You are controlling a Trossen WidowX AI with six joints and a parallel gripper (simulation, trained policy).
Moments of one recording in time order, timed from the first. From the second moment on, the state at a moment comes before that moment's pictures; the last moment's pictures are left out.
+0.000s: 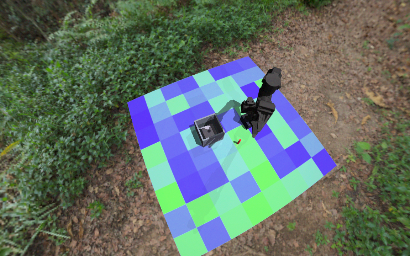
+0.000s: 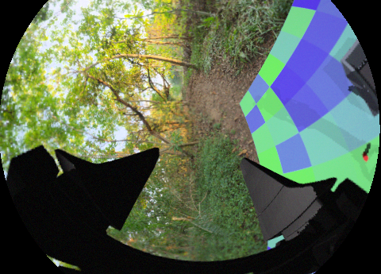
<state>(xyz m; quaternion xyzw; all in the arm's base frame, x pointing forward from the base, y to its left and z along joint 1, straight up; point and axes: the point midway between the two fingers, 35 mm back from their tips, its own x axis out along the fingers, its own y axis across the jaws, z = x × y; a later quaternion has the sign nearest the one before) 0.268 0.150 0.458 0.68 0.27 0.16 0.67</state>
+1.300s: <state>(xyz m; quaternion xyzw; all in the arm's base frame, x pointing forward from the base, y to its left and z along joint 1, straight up) 0.235 0.108 0.201 0.60 0.54 -0.26 0.52</state>
